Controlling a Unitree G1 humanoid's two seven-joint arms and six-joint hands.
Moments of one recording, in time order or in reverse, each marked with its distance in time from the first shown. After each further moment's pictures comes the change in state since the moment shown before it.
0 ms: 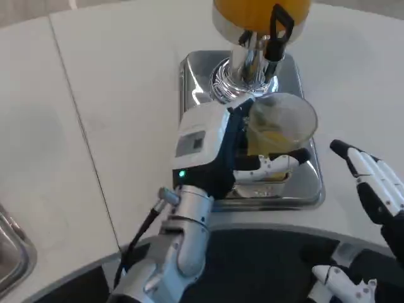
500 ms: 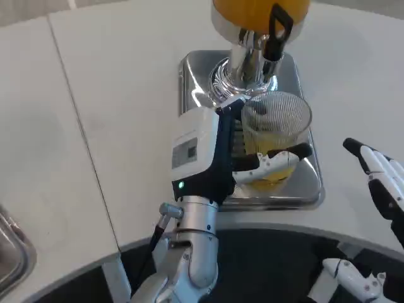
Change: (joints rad) left arm 0.048 -0.064 0.044 -0.028 -0.024 0.017 0.126; right arm -0.029 -0.007 -0.025 0.000 0.000 0.052 0.023
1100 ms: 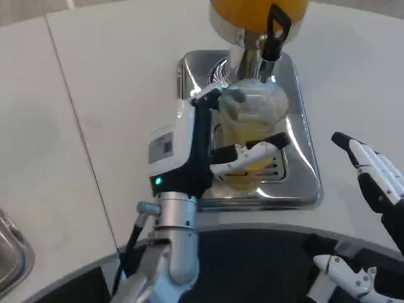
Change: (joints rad) left arm 0.052 0.067 0.039 -0.109 0.008 0.010 0.003; right arm -0.047 -0.013 0.020 0.005 0.016 0.012 0.021
